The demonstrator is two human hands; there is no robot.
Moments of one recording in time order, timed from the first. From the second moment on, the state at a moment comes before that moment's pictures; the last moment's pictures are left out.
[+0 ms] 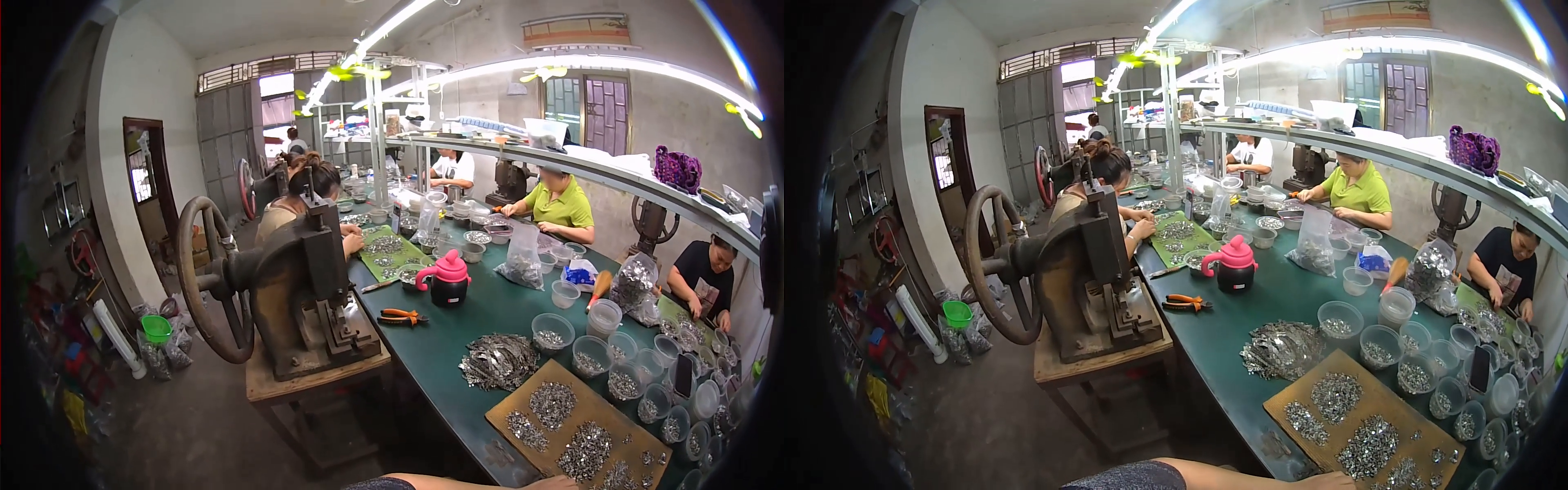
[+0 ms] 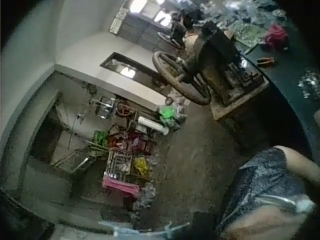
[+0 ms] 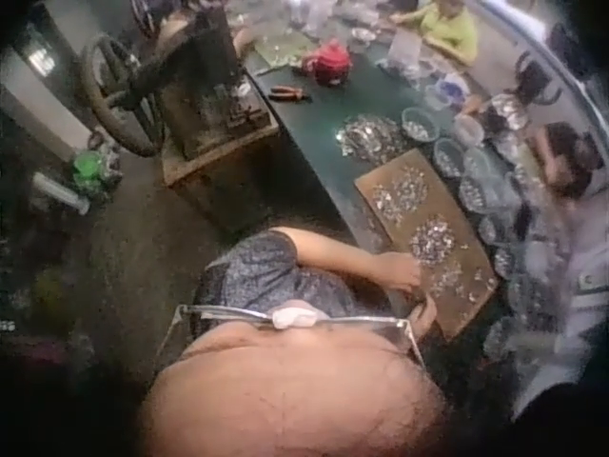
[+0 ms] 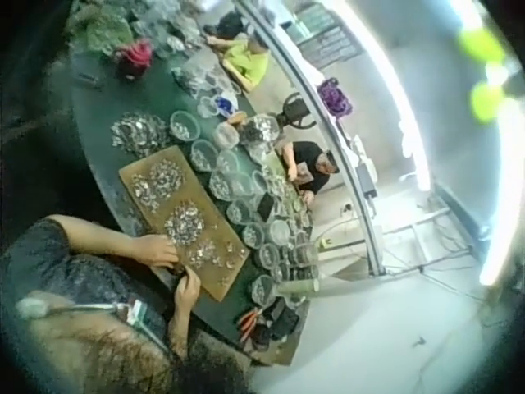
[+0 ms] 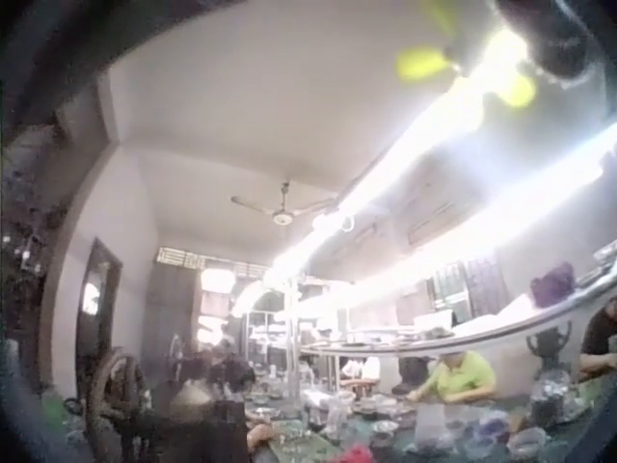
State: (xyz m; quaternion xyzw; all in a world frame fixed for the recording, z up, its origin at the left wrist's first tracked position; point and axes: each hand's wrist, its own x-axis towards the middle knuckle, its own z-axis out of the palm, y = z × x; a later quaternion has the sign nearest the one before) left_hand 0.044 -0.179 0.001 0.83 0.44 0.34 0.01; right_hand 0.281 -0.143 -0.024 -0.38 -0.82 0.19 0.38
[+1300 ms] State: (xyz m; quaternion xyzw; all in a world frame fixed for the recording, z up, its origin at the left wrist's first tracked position) left_hand -0.017 -0.188 0.020 0.77 0.43 0.43 0.17; right_hand 0.264 -0.153 -0.001 -0.41 -0.84 0.23 0.27
